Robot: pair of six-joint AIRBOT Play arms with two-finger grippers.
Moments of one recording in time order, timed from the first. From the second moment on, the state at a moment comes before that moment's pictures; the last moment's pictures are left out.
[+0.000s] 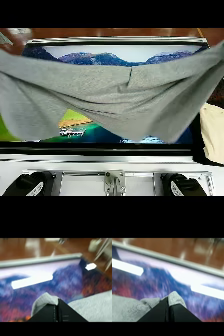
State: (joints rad) left arm -0.30 -0.68 1.56 1.27 -1.11 -1.55; right arm 0.07 -0.74 1.66 -1.32 1.27 1.29
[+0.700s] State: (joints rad) left arm -0.30 -0.68 0.85 1.09 -1.02 -1.67; right arm 0.07 -1.37 1.40 -0.96 0.73 1.27
